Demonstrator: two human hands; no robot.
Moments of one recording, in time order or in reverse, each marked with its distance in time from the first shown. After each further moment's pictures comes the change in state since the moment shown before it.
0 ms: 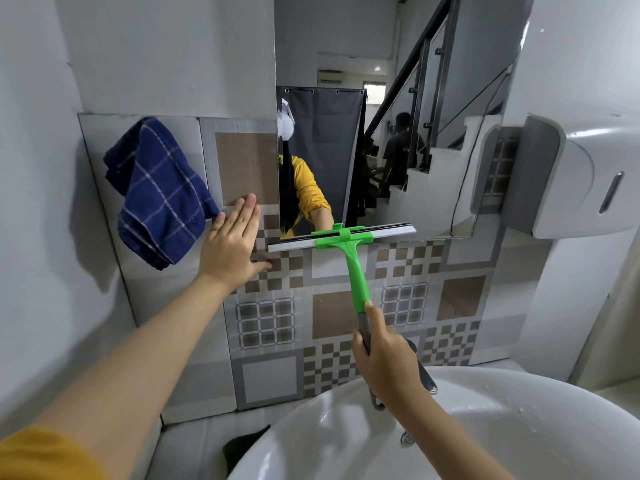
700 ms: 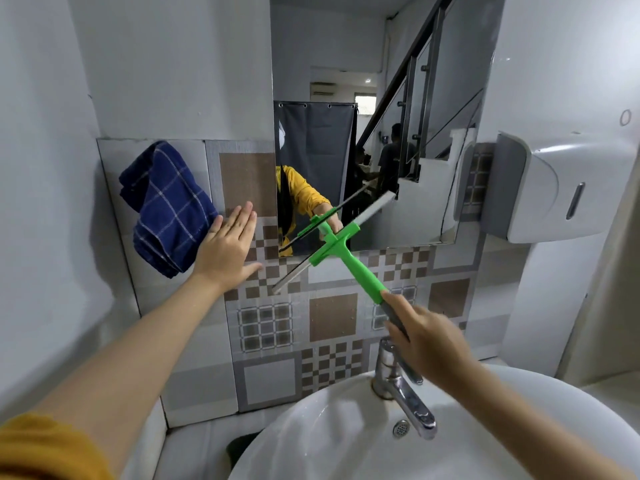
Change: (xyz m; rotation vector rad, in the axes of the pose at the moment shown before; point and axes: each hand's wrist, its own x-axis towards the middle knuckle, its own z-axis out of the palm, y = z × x) left_hand 0.000 -0.009 -0.034 0.033 -0.057 0.056; right_hand 0.010 0.016 -0.091 -0.153 -0.005 -0.329
